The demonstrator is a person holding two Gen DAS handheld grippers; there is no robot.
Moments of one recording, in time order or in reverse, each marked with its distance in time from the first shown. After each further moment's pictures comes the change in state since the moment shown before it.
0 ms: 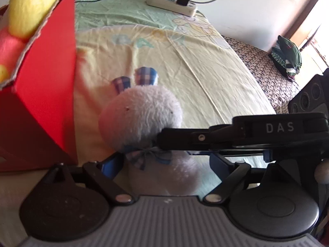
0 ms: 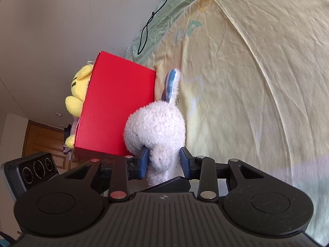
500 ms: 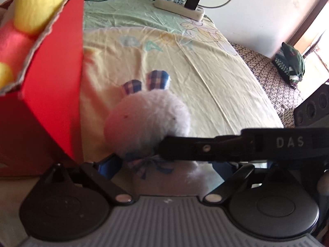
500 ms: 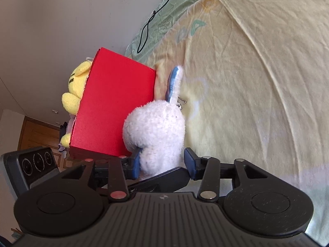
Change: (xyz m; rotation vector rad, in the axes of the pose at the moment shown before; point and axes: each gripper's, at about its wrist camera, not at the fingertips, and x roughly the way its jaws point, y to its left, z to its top) left arm 0.006 0.017 0.009 -0.051 -0.021 0.006; right arm 0.012 0.003 0.002 -0.032 0.001 -0.020
